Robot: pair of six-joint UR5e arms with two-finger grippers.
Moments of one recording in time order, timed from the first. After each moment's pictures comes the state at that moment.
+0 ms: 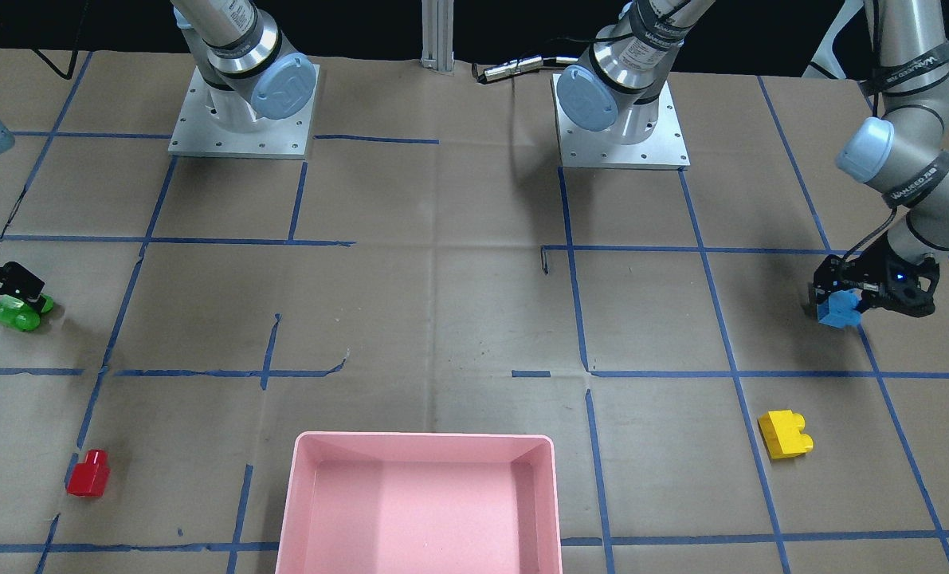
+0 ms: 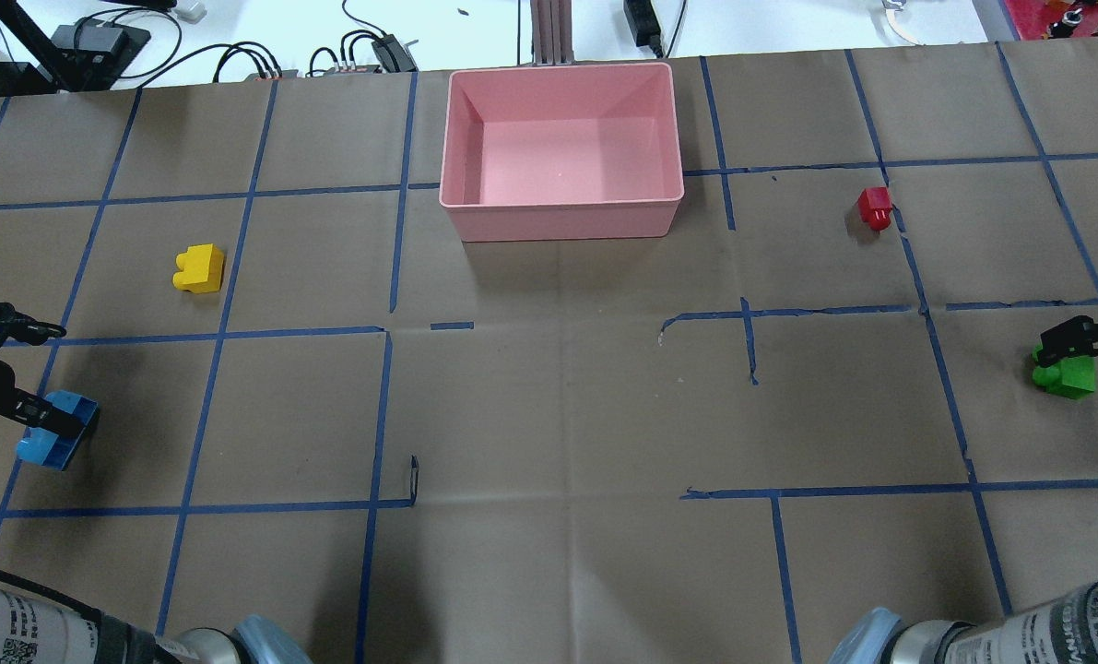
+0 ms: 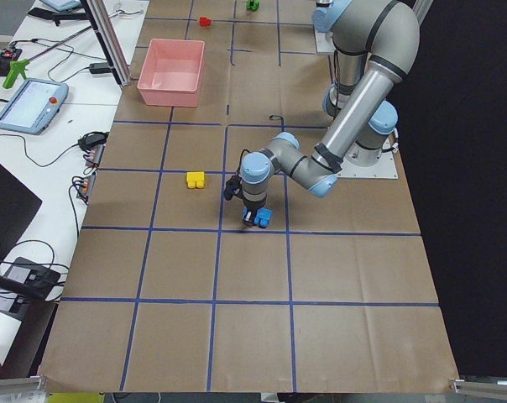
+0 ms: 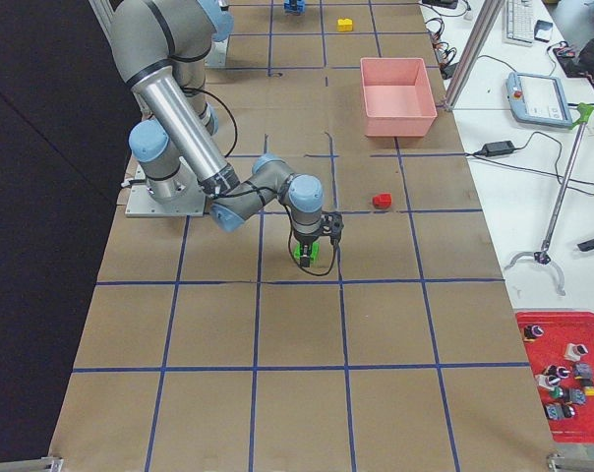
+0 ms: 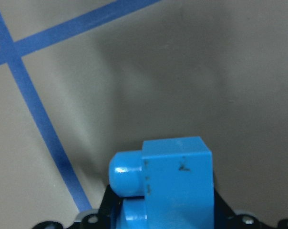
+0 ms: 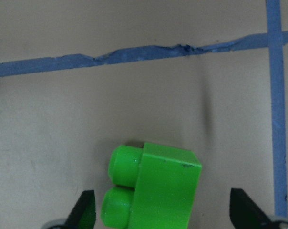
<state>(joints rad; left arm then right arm) -0.74 -1.89 -2.01 -0.78 1.59 1.21 0.77 -1.26 2.05 -2.39 -1.53 -0.69</state>
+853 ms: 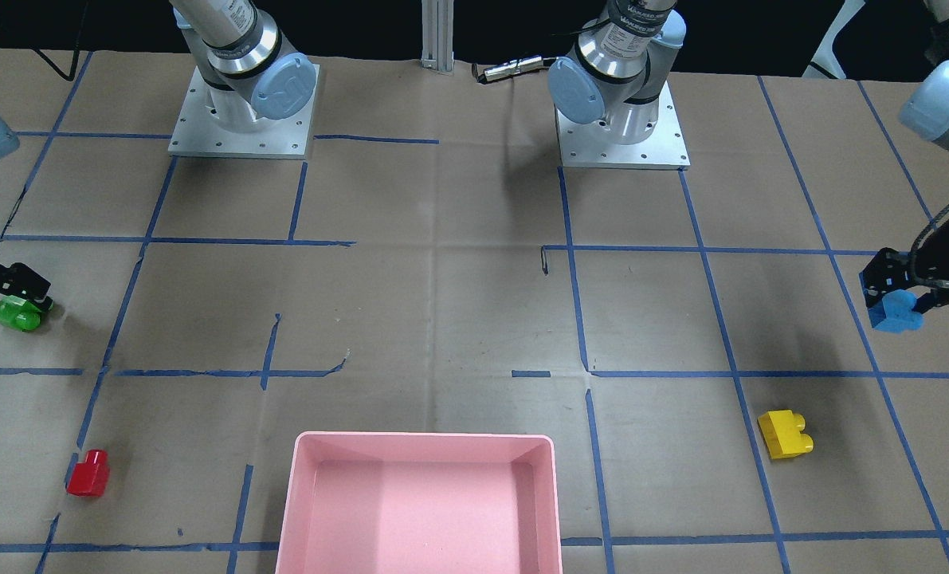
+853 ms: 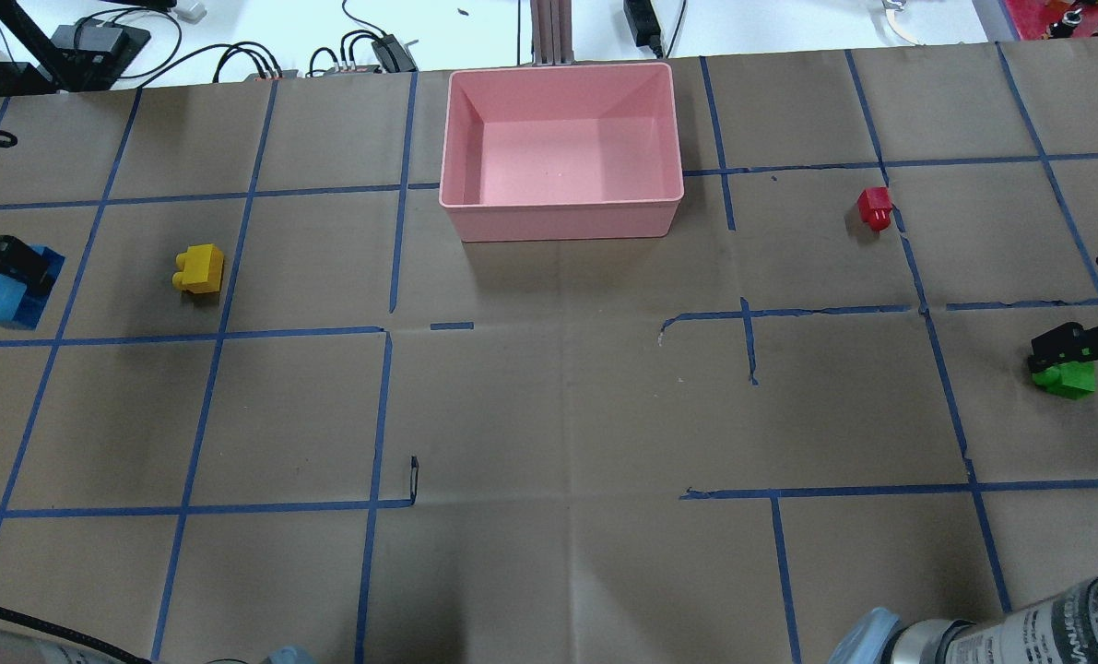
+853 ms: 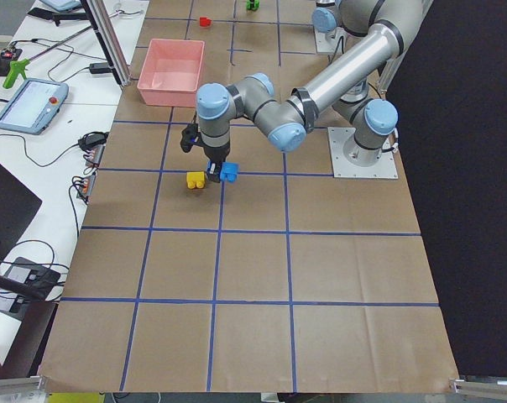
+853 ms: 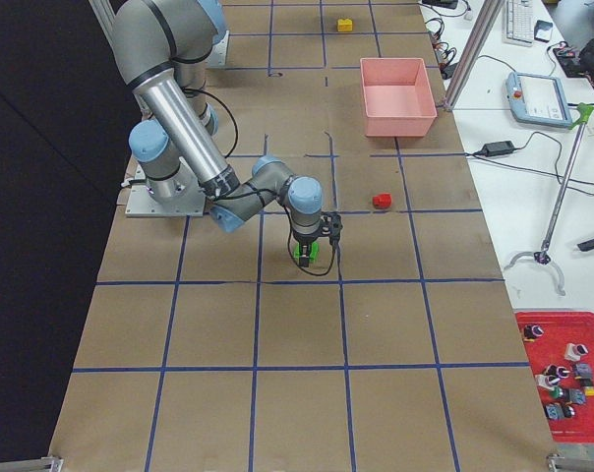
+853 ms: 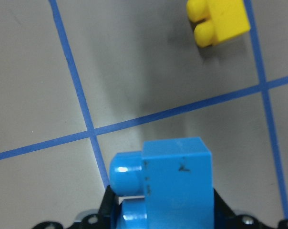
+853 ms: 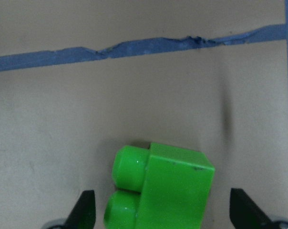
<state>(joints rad) -1.01 -1.83 -1.60 -1.27 1.54 0.73 0.77 -1.24 2.06 -2.40 -1.52 -0.69</state>
